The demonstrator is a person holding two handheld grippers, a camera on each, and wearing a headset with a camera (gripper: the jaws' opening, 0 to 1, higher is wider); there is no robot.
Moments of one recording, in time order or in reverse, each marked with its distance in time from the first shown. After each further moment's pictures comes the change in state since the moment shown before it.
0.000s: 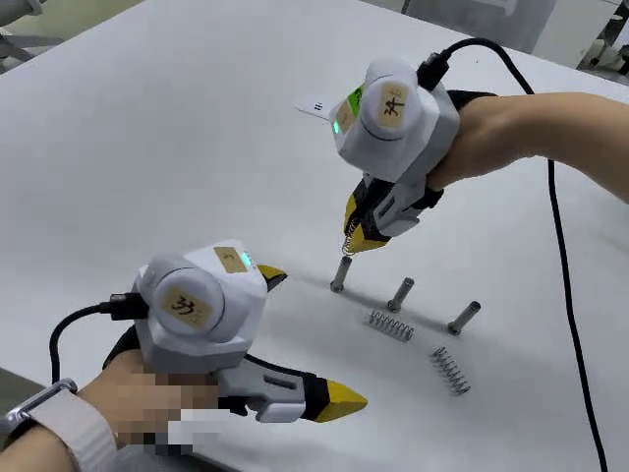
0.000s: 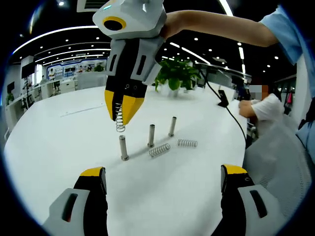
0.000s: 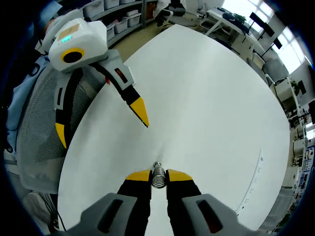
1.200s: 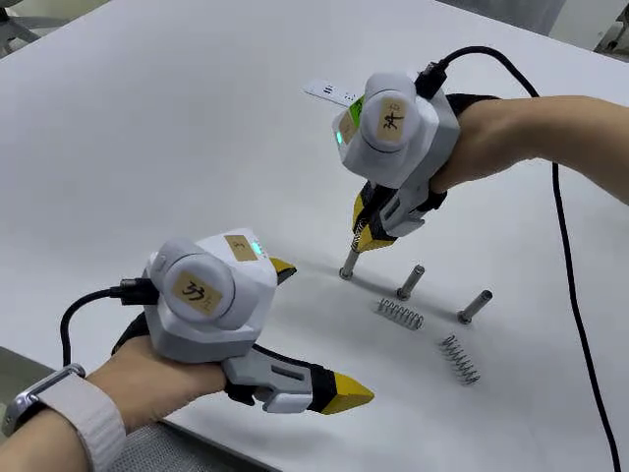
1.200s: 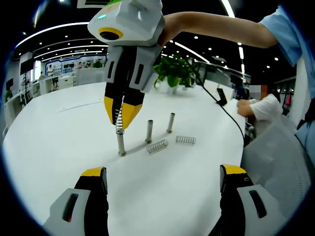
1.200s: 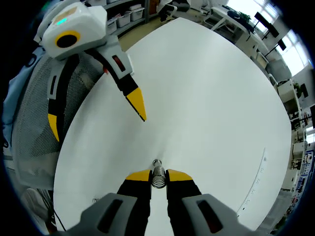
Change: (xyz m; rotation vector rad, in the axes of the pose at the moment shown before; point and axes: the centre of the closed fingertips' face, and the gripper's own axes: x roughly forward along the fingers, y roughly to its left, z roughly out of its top) left arm 0.002 -0.001 -0.007 -0.021 0.025 -0.021; right arm 0.017 -0.001 -0.012 -0.023 0.042 0.002
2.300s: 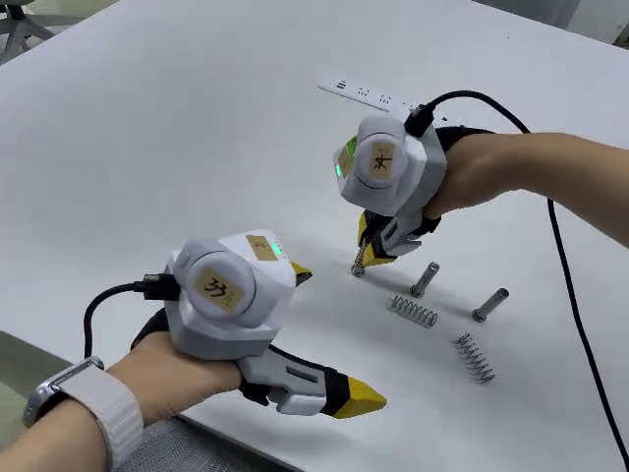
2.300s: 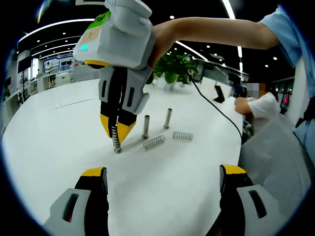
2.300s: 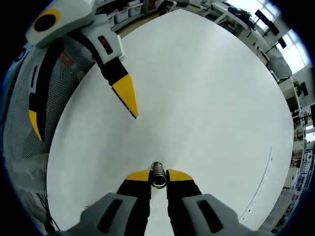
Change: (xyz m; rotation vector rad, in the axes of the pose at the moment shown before) left arm 0.002 -0.003 -0.007 -0.004 0.027 -0.024; right arm 0.043 0.000 -0.009 0.014 0.031 -0.010
